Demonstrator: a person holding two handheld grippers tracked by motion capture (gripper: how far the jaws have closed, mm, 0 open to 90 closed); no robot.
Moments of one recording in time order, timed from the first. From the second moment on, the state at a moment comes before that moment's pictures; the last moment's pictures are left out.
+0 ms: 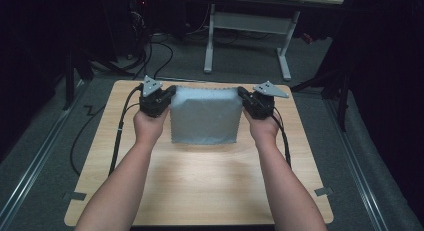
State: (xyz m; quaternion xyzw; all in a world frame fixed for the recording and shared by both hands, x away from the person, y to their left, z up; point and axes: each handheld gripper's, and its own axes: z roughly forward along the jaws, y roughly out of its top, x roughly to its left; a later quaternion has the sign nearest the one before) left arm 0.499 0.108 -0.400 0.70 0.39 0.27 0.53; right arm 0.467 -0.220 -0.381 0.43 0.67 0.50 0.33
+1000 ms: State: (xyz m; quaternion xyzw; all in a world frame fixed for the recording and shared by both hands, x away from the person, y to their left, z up) left arm 0.499 0.100 -0.472 0.75 0.40 0.17 0.50; right arm 0.485 -0.229 -0.443 0.48 0.70 0.46 0.27
